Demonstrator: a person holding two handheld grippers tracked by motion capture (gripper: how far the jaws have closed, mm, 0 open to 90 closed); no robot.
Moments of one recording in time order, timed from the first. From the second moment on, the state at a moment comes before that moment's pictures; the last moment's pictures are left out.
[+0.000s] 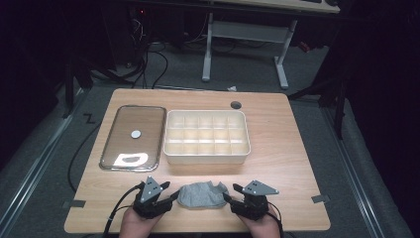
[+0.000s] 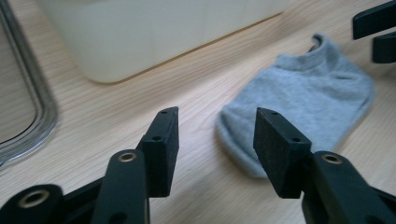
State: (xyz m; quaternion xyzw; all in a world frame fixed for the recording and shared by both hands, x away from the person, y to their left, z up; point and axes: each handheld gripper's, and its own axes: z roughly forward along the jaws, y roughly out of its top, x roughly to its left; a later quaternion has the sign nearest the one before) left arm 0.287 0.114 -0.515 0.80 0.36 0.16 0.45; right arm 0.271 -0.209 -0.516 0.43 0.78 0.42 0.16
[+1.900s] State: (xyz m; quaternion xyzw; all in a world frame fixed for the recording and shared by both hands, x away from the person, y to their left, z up) left arm 0.289 0.007 -0.515 0.84 0.32 0.18 0.40; right arm 0.274 -0.215 -0.505 0.45 0.75 0.48 0.09
